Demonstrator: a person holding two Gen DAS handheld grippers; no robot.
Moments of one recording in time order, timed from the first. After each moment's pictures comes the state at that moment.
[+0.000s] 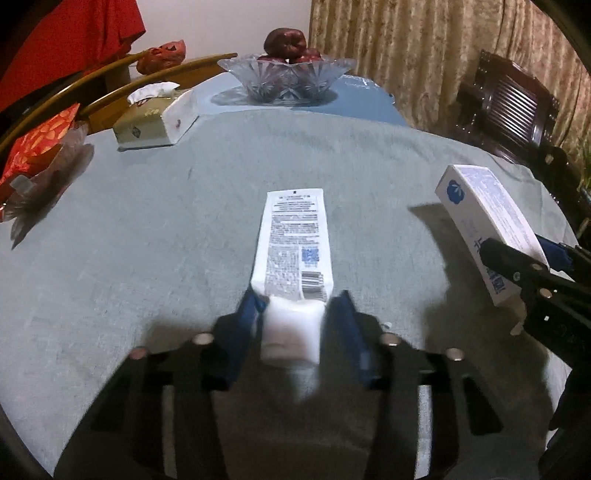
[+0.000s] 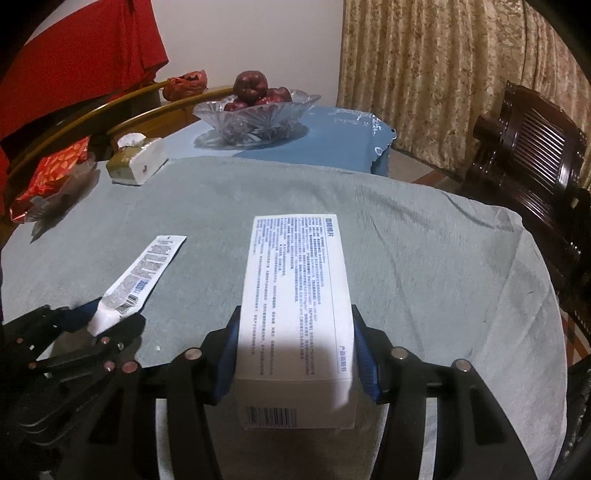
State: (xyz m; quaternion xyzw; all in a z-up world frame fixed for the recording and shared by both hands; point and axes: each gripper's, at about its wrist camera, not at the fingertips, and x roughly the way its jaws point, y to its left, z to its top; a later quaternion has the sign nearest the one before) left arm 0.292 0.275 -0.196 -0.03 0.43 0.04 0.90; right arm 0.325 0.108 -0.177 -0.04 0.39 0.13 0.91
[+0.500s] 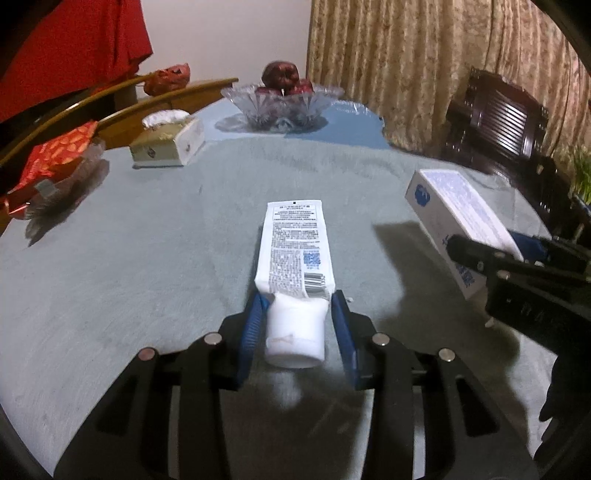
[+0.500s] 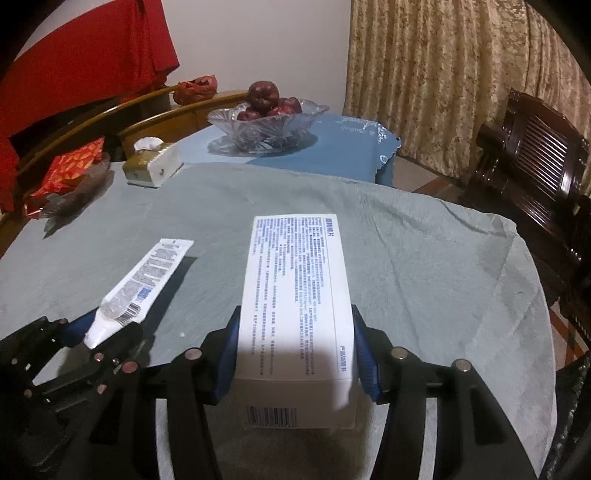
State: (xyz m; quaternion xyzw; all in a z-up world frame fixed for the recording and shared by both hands) left arm 0.245 0.260 -0.167 -0.03 0.38 0.04 0.92; right arm 0.297 0.105 -0.156 -0.04 0.38 0.14 0.91
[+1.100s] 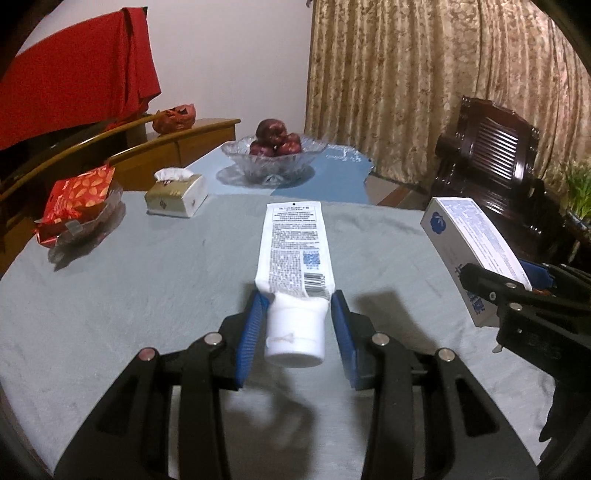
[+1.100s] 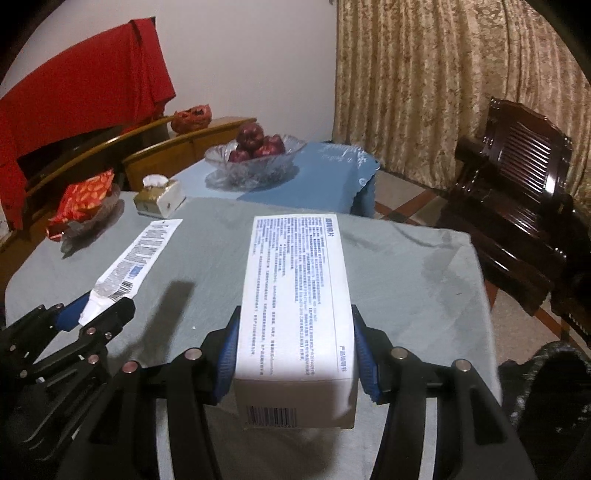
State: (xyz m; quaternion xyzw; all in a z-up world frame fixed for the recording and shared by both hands) left arm 0.203 0.212 -0.096 -0.02 0.32 0.05 0.95; right arm 0.247 0.047 -0.091 -0.02 0.34 0.13 0.93
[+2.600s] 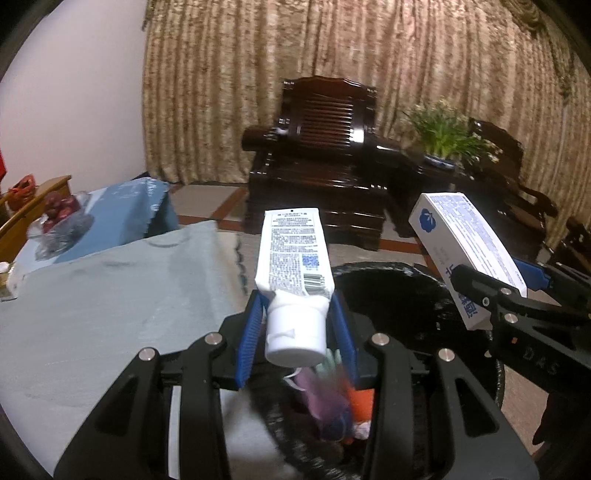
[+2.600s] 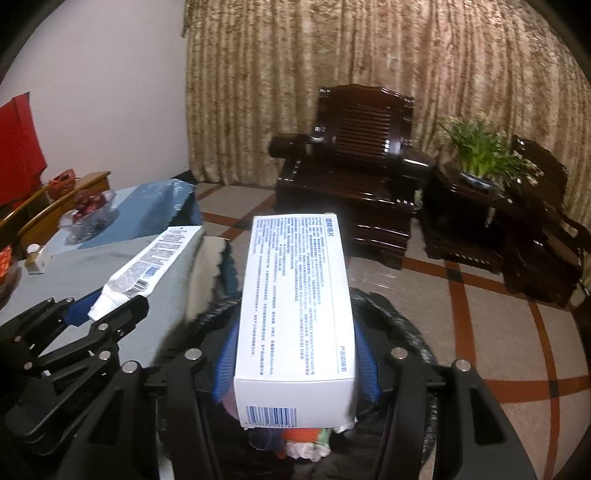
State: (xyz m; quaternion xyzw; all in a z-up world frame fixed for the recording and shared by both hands) left arm 0.164 -0.146 -0.082 0.05 0.30 -0.23 0.93; right arm 0.120 -0.282 -0.058 0.05 0.31 -0.12 0.94
